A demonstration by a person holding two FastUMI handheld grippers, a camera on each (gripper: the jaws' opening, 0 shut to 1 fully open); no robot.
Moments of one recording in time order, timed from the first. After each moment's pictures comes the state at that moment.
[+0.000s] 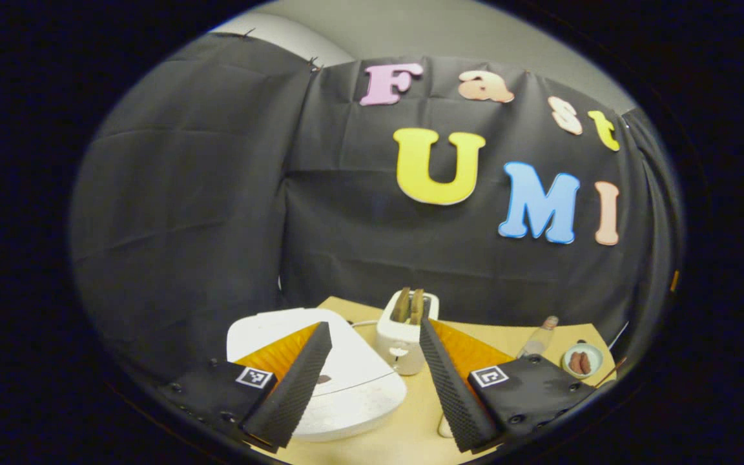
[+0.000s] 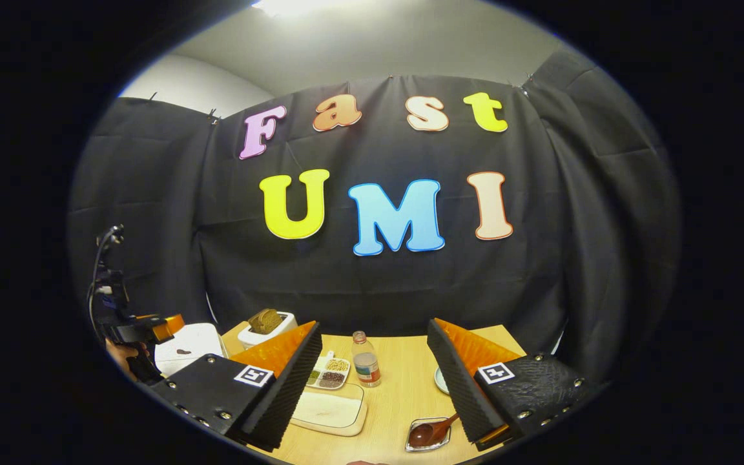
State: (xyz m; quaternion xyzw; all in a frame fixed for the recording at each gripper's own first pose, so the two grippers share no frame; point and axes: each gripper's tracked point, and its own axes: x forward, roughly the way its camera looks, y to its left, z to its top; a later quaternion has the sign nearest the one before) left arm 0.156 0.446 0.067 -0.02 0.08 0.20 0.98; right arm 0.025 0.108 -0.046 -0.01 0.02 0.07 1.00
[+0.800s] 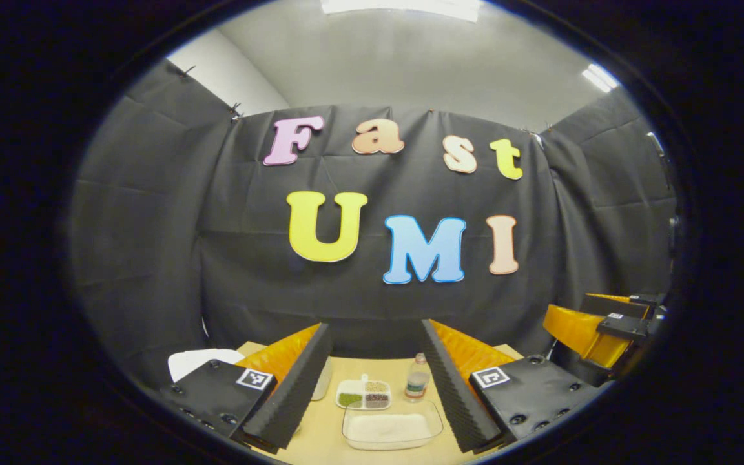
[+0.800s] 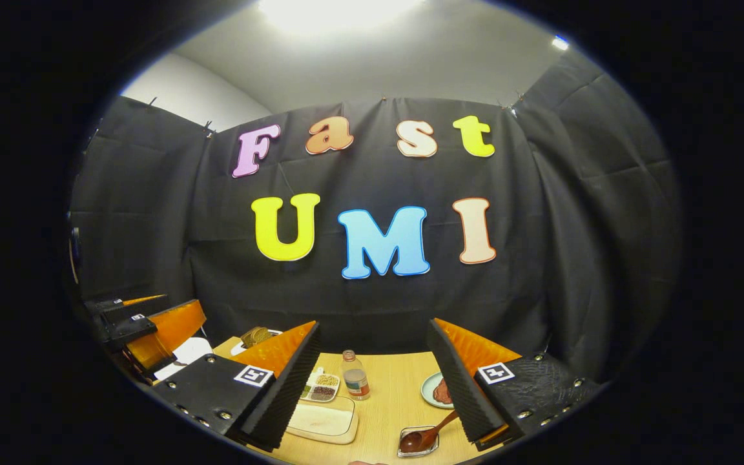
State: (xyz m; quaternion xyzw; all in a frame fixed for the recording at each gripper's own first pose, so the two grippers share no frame) left arm 0.136 0.250 0.146 0.02 0.00 0.04 1.00; right arm 0.002 0.108 -0.015 -0.01 -0.02 0.05 1.00
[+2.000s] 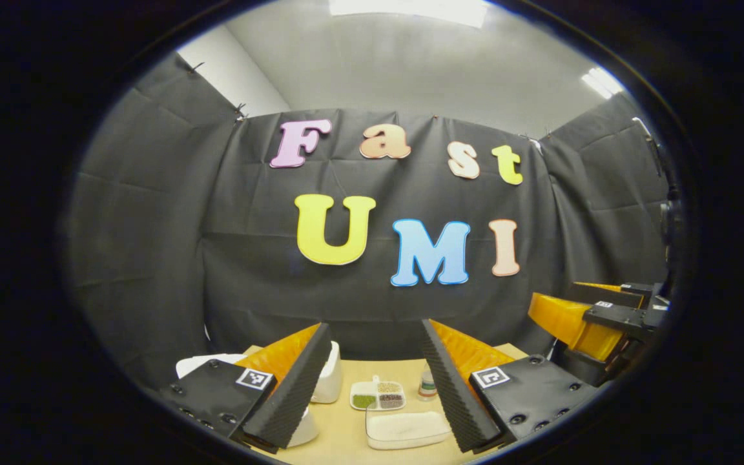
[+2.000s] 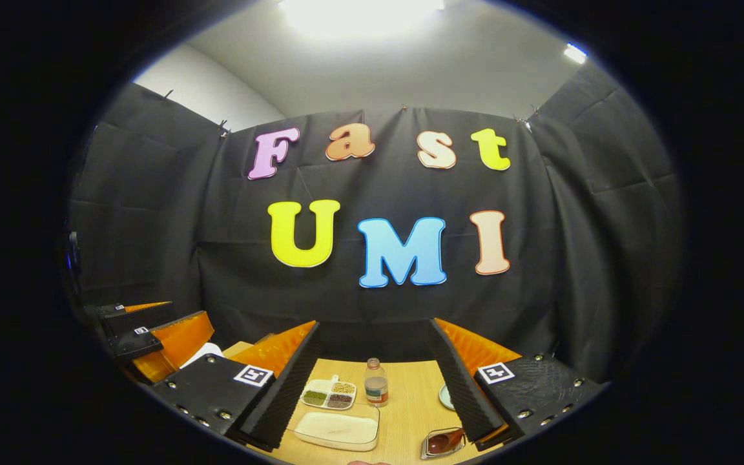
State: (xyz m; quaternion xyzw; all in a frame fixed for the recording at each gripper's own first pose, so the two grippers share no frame) left arm 0.116 0.297 0.146 0.02 -0.01 0.03 1.00; right arm 0.001 0.174 -0.009 -0.03 -0.05 0.06 1.00
